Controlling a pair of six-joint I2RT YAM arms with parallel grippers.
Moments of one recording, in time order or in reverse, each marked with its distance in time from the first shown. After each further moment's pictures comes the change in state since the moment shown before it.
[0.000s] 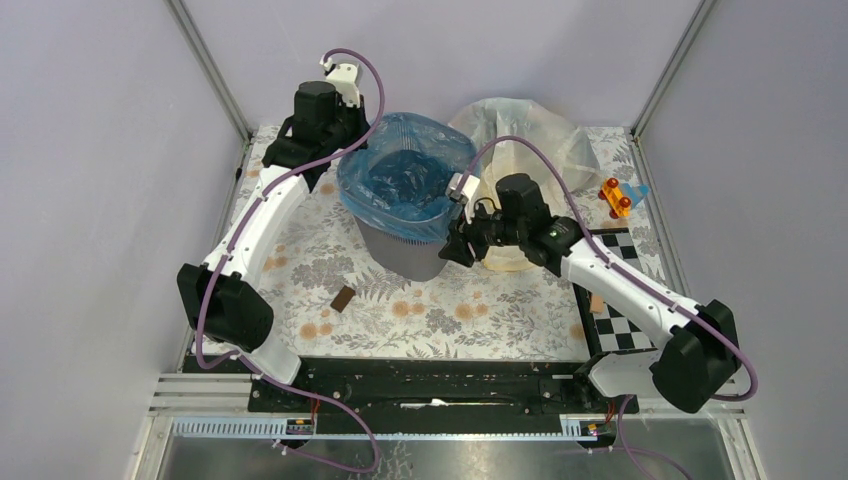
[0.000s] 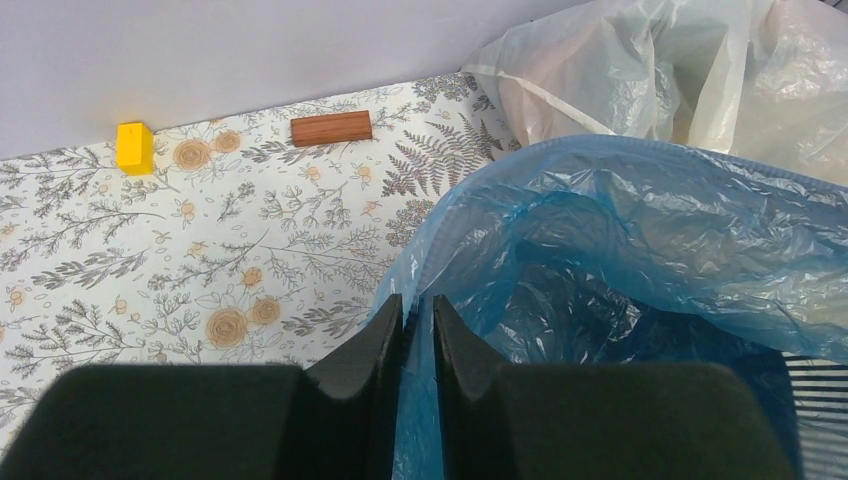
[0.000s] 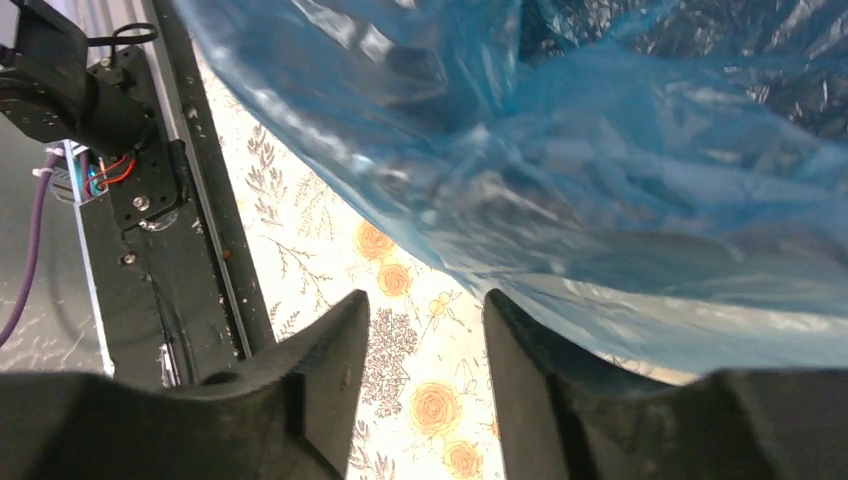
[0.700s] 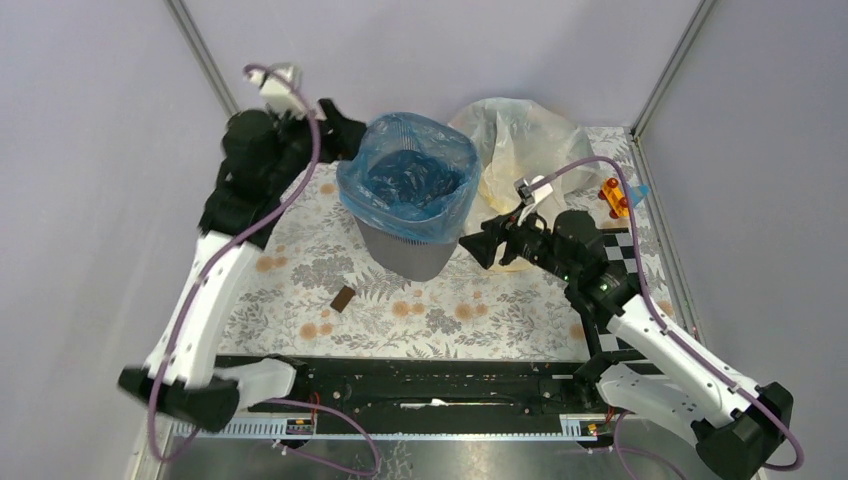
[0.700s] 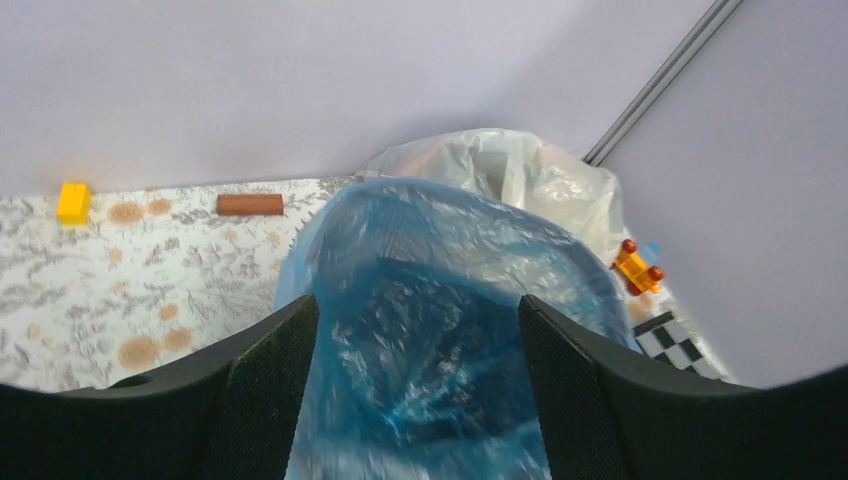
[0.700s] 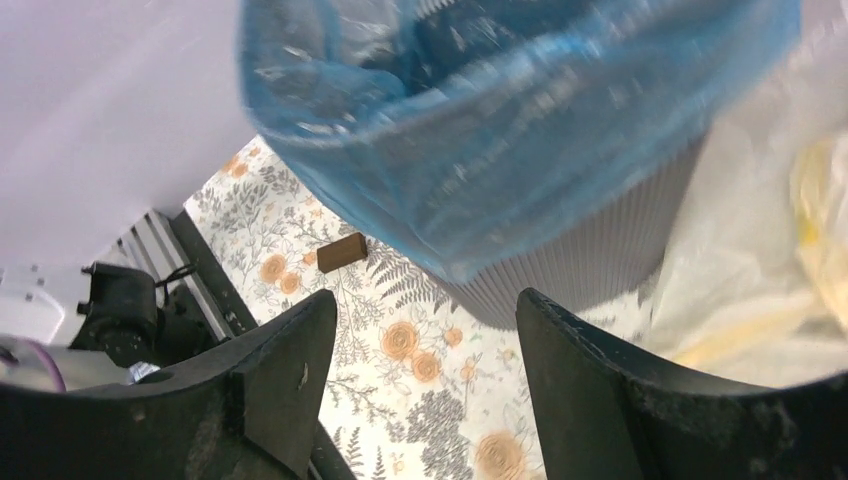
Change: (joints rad) left arm -0.007 -0.350 -0.106 0.036 0.080 -0.202; right arm 0.001 -0.394 -0.233 0.233 0.295 0.385
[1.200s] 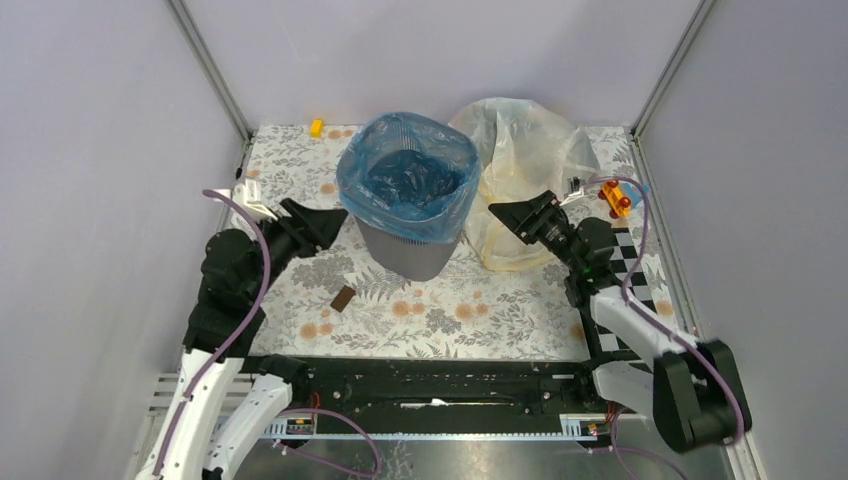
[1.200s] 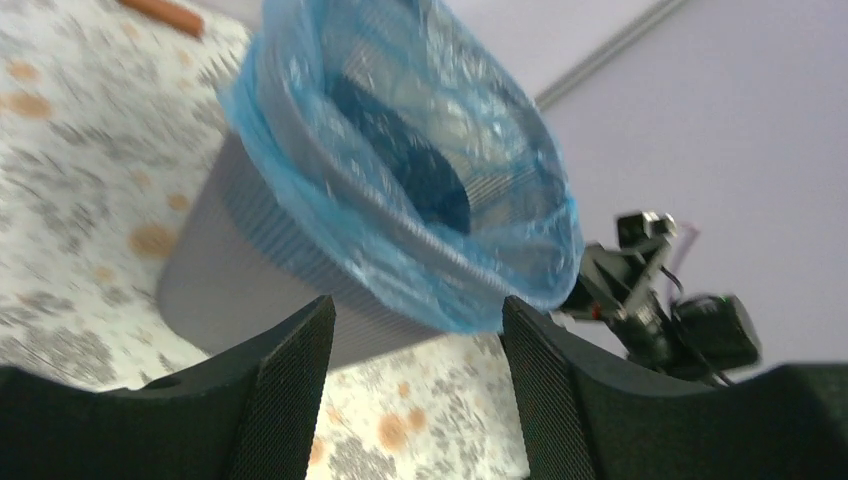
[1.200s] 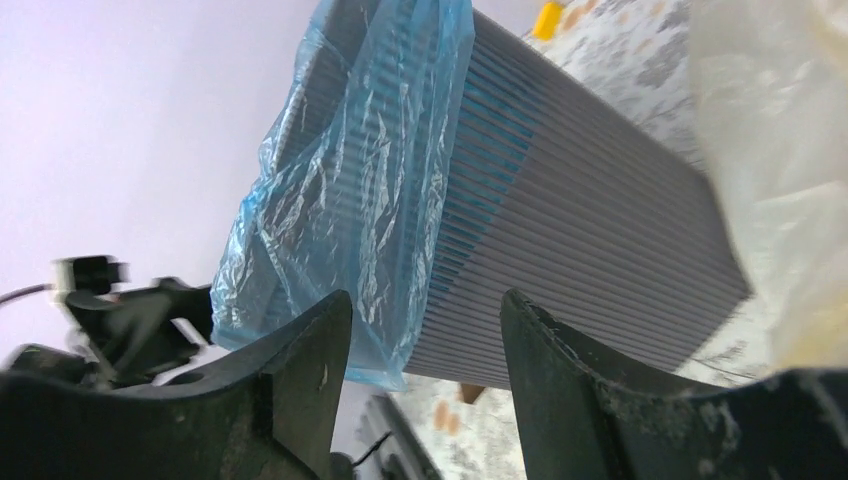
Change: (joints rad) left arm 0.038 -0.647 -0.634 0.017 0.016 -0.391; right arm -0.372 0.137 -0.368 0.699 -0.143 0.775
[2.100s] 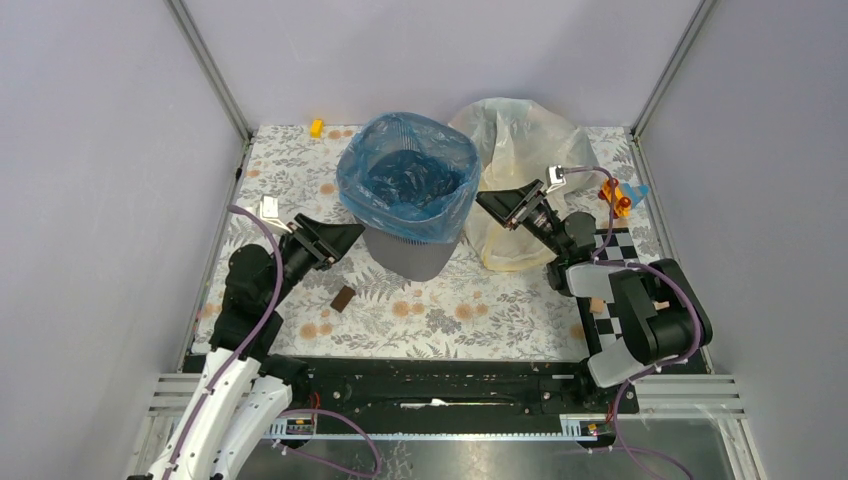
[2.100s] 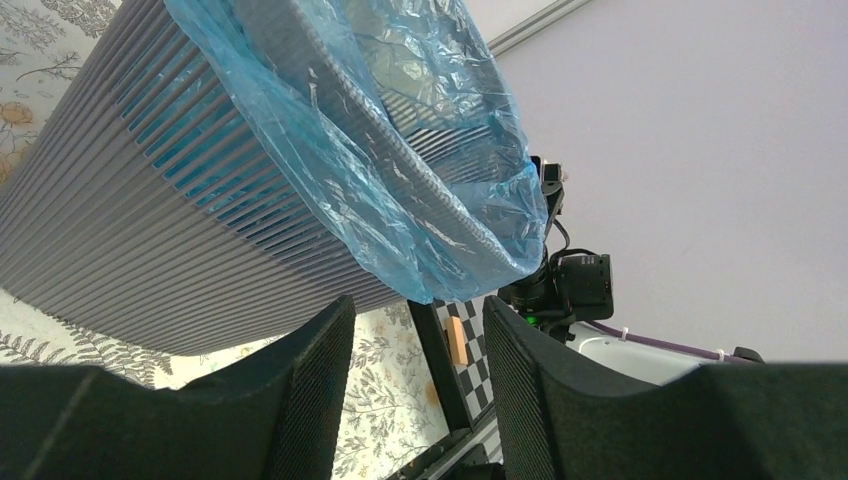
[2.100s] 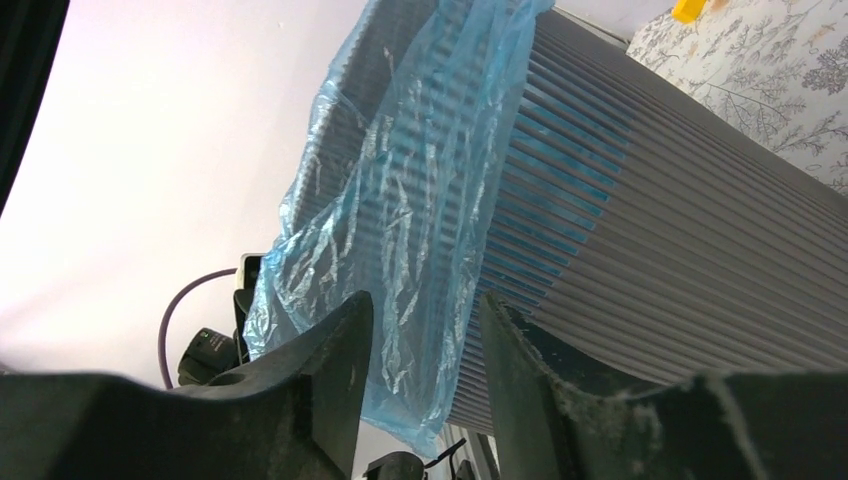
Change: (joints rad) left arm 0.000 -0.074 -0.306 0.272 0.166 -0.294; right arm -0.007 0.483 0.052 0.689 -0.151 0.314
